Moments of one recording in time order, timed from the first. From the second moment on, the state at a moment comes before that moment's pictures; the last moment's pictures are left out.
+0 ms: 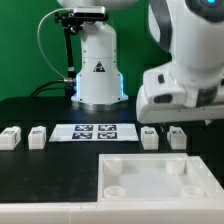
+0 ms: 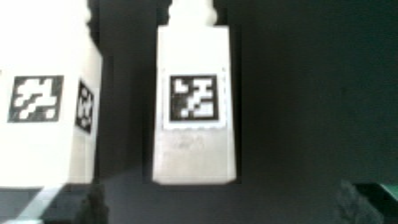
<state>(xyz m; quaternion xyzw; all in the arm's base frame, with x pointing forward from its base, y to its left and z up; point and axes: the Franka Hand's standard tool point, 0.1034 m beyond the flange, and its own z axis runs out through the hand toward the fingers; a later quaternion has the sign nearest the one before) 0.421 0.167 0.038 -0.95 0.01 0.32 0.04</state>
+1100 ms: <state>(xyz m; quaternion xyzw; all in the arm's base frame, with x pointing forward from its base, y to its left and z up) 0.388 0.168 0.016 -0.90 0.03 0.44 0.03</state>
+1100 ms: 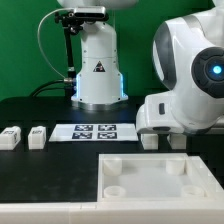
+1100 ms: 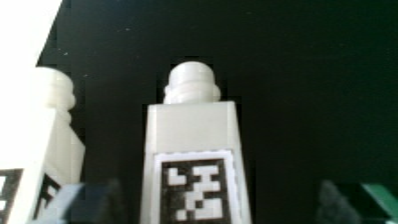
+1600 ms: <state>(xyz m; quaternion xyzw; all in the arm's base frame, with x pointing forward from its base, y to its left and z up) 0.388 0.168 0.016 -0.90 0.03 0.44 0.03</state>
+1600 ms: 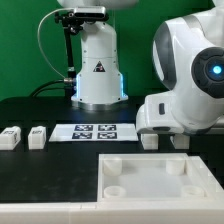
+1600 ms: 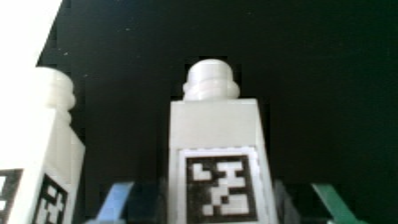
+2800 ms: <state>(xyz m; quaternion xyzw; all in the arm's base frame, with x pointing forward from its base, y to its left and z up) 0.504 0.112 0.129 -0.98 -0.05 0.19 0.04</state>
